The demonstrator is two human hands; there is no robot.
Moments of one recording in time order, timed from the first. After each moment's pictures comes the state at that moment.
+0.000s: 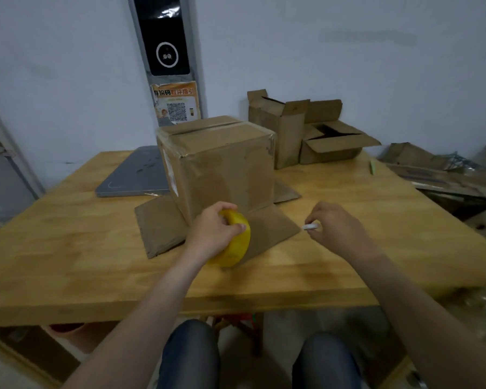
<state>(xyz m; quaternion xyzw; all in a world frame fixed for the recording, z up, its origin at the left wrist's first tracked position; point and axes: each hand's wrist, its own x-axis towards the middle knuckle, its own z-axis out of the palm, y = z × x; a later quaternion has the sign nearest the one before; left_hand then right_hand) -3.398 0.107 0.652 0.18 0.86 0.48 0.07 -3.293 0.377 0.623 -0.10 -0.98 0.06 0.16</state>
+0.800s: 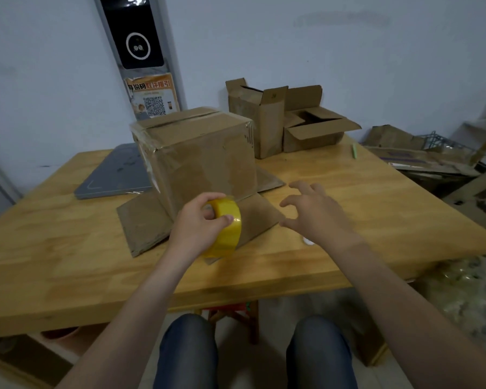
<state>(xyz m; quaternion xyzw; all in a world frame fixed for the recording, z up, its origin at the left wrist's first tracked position) -3.366 0.110 0.664 0.21 0.83 0.51 0.05 -3.272 0.345 0.648 -0.14 -0.98 0.03 0.17</state>
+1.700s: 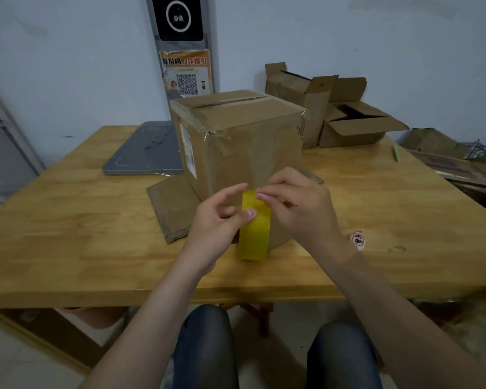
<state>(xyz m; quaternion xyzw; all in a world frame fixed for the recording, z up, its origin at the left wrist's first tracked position) -3.377 0.052 0.665 0.22 0.68 0.68 0.14 -3.338 0.233 0.661 0.15 -0.83 0.21 0.49</state>
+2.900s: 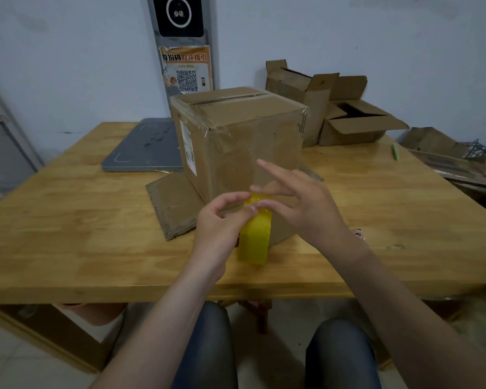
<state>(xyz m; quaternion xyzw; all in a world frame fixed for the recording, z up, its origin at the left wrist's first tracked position) -3.365 0.066 0.655 0.09 0.66 0.74 0.12 -3.329 0.240 0.664 0.15 -0.88 0.29 0.35</state>
